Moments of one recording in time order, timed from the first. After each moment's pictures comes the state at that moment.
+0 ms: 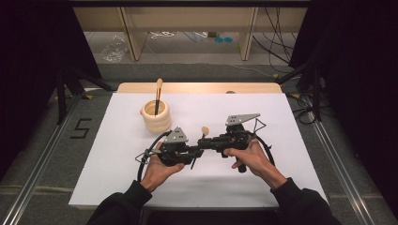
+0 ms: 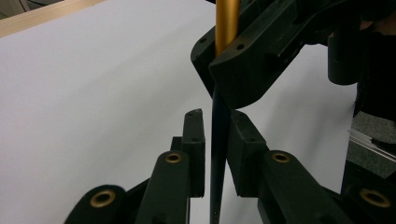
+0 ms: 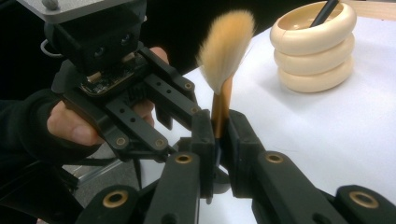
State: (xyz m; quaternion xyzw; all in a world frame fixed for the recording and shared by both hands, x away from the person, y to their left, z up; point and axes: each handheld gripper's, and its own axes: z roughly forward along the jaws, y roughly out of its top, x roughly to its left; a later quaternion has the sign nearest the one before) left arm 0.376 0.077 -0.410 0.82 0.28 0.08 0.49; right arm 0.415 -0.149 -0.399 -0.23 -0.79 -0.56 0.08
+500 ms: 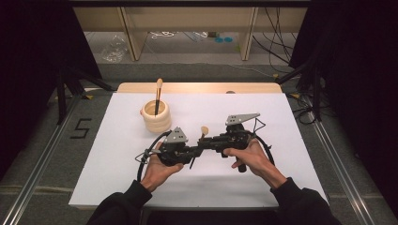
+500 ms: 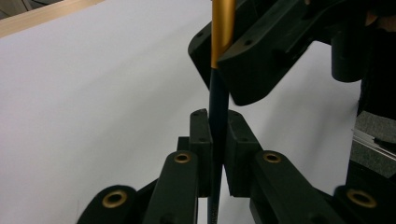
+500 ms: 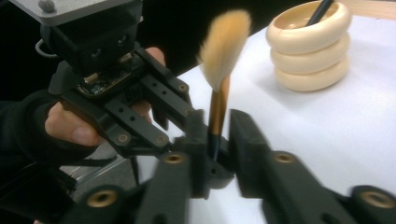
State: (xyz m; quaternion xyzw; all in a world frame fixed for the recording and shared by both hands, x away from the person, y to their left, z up) left arm 0.376 0.079 -0.410 0.82 0.29 0.08 0.49; right arm 0.416 -0.149 -0.399 -0.24 -0.79 -0.56 0.07
